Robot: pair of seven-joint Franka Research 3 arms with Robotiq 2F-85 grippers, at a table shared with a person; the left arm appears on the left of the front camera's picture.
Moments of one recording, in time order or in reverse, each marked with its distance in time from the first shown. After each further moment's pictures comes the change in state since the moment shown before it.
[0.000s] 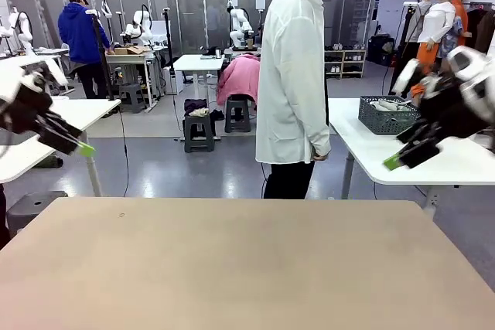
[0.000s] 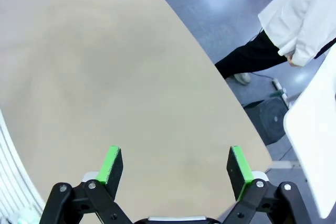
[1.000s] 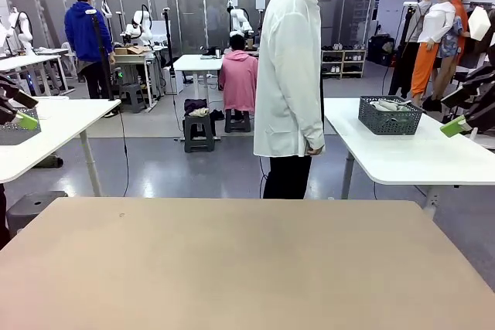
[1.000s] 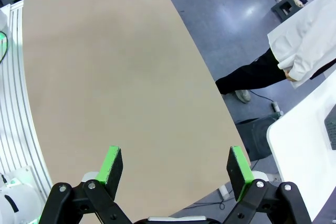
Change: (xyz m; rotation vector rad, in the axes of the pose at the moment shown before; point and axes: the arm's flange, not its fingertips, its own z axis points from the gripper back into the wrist) left arm -0.006 0.070 0.093 -0.067 0.003 -0.166; right arm -0.009 -0.043 0.091 0.075 -0.049 0.117
